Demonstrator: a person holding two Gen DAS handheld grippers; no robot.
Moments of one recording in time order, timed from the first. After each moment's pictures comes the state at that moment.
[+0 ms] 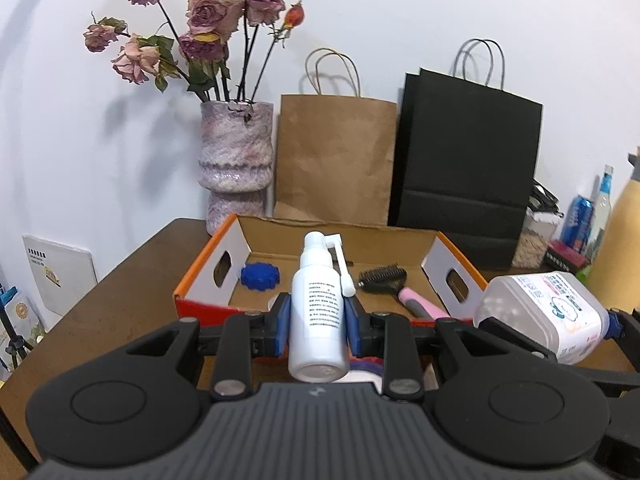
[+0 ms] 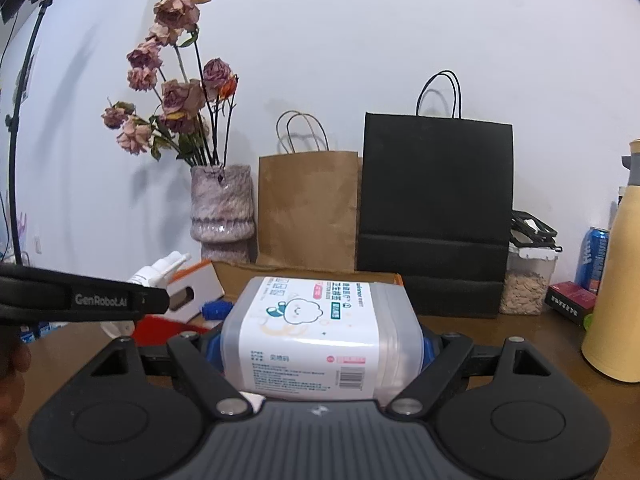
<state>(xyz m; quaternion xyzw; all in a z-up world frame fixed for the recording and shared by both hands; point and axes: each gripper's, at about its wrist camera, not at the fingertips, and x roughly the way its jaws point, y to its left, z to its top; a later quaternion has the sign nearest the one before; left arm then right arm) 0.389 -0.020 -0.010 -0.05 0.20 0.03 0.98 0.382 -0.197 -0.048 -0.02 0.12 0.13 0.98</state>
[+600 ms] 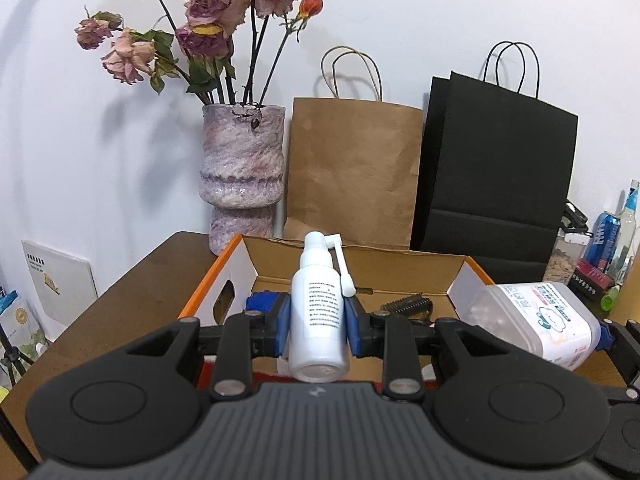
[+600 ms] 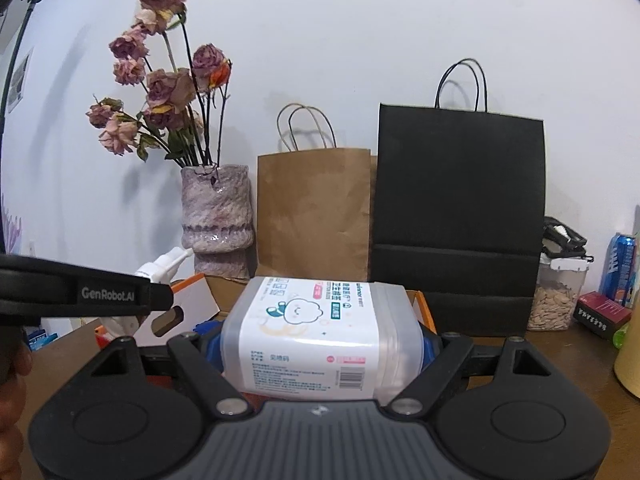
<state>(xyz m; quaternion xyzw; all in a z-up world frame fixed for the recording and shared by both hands) 0.451 -0.005 -0.010 -0.05 0.20 0.05 0.98 0.449 -0.172 -0.051 -0.01 0.12 0.13 0.98</state>
